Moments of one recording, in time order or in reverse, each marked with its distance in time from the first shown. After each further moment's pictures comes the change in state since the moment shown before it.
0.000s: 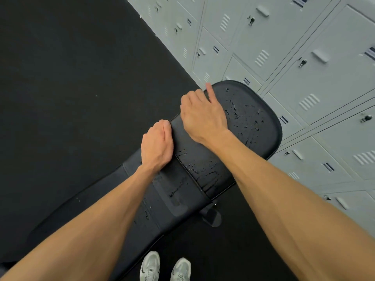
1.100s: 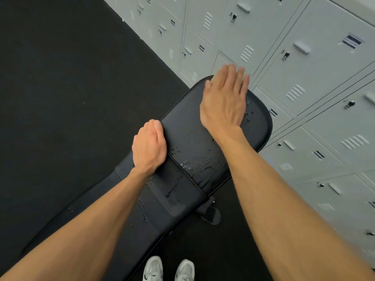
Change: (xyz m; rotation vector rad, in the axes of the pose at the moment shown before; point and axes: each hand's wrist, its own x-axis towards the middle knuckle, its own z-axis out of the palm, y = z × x) left_hand 0.002 -0.007 0.008 0.054 0.055 0.059; right_hand -0.015 0.030 -0.020 0.028 0.118 0.668
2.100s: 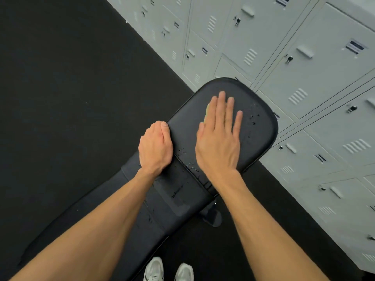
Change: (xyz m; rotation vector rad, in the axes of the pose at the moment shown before) left_hand -0.001 -0.002 -0.004 -0.011 0.014 0.005; right_hand -0.091 -0.012 -0.005 -0.007 -0.107 -0.129
